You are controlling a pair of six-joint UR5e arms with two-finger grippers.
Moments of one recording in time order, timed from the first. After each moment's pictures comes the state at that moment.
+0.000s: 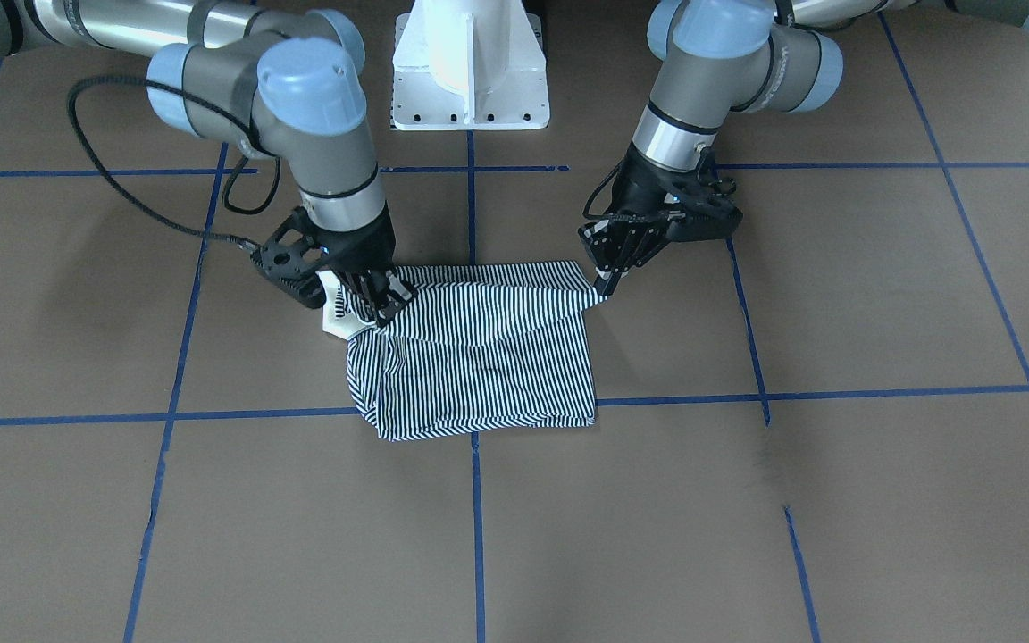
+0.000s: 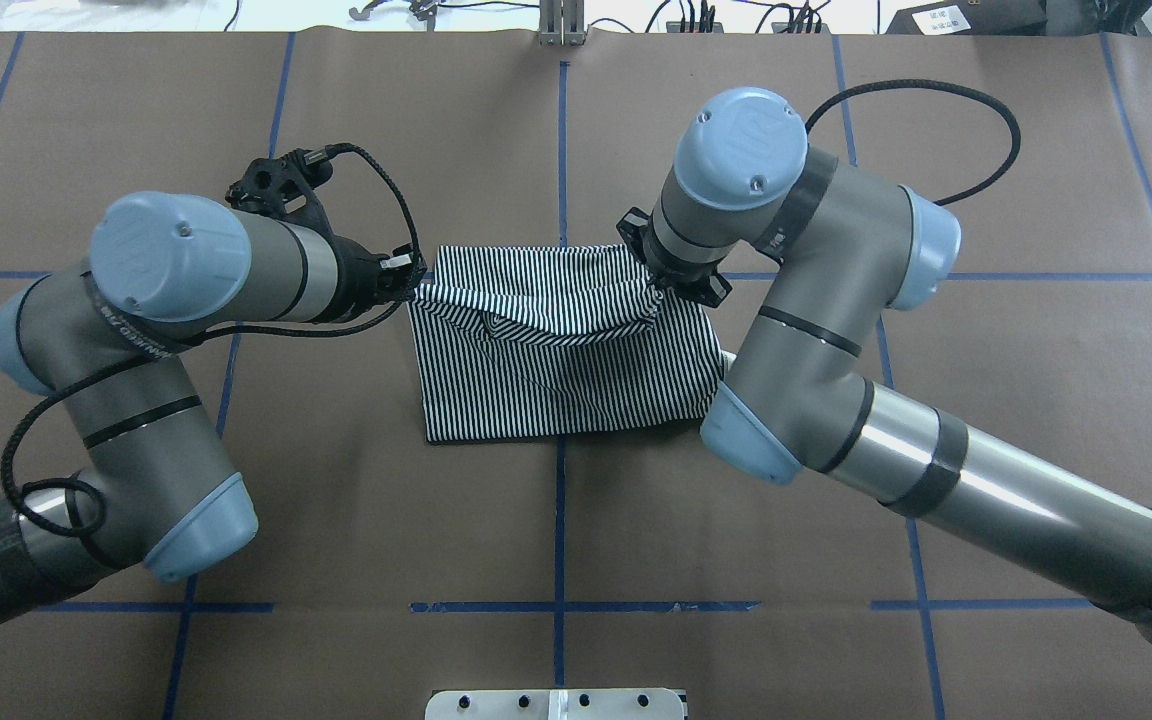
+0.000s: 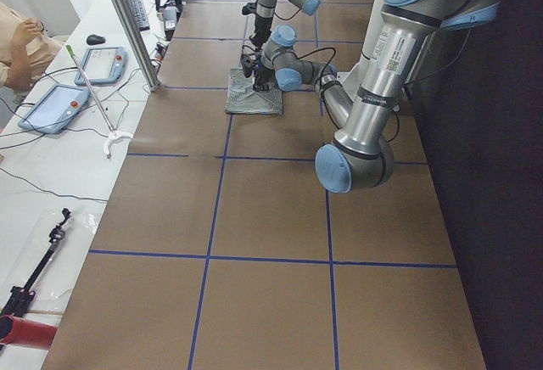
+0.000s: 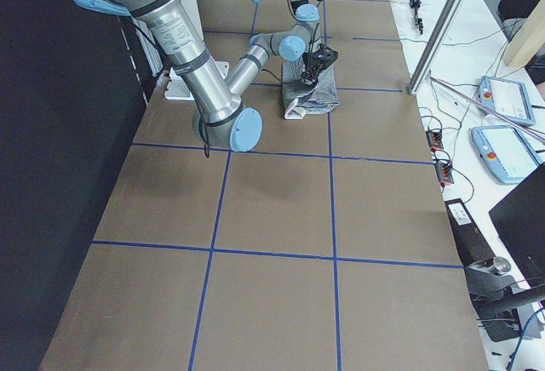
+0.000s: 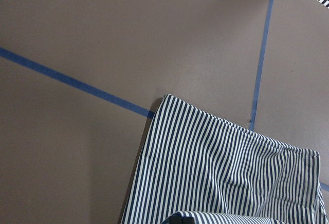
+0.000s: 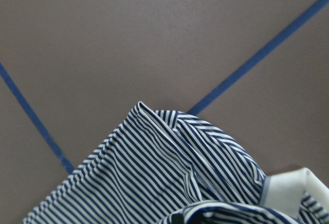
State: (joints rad) left arm -0.63 -2.05 -1.77 -1.98 -1.72 -1.56; right arm 0.67 -0.83 1.54 -1.50 1.88 1.82
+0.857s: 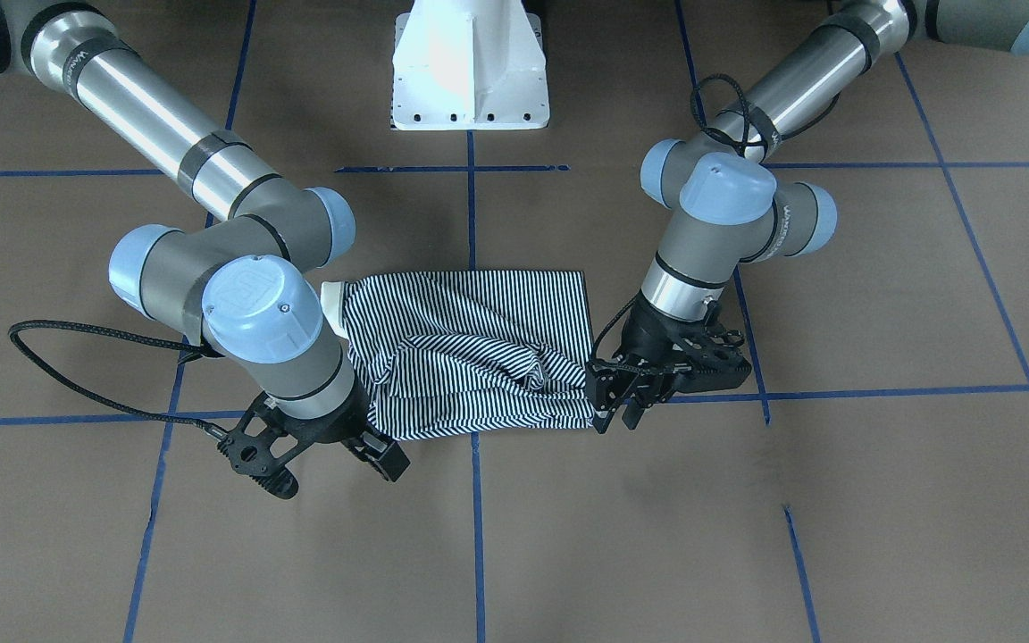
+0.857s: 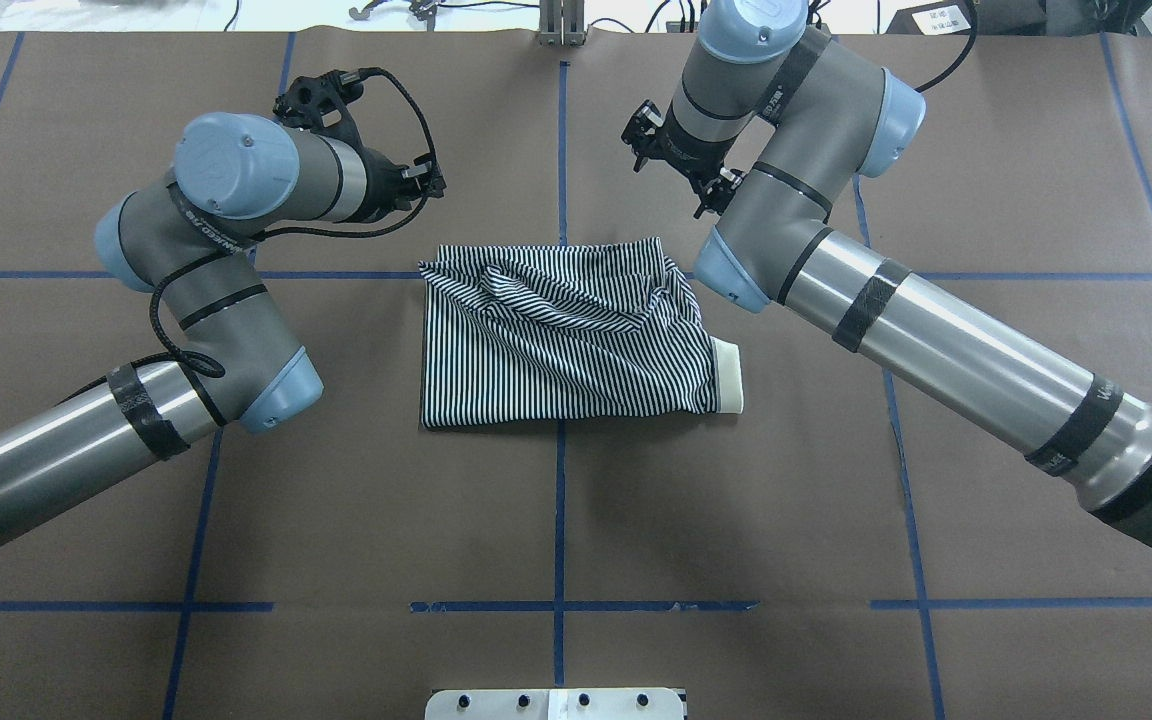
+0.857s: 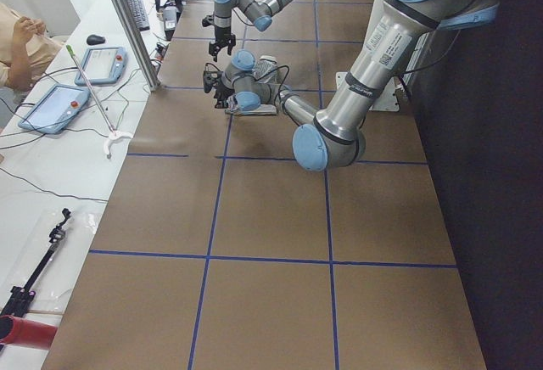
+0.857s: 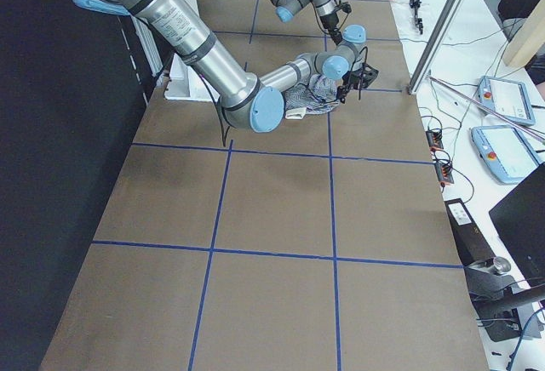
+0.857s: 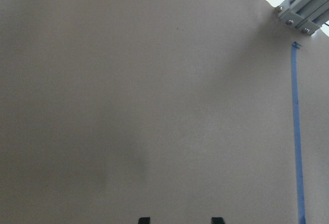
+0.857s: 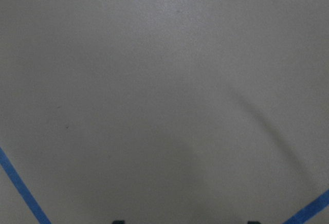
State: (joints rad) left arm -0.73 -2.21 -1.39 -2.29 -1.72 -1.45; right arm 0.81 -0.69 1.13 -1.23 2.03 1.69
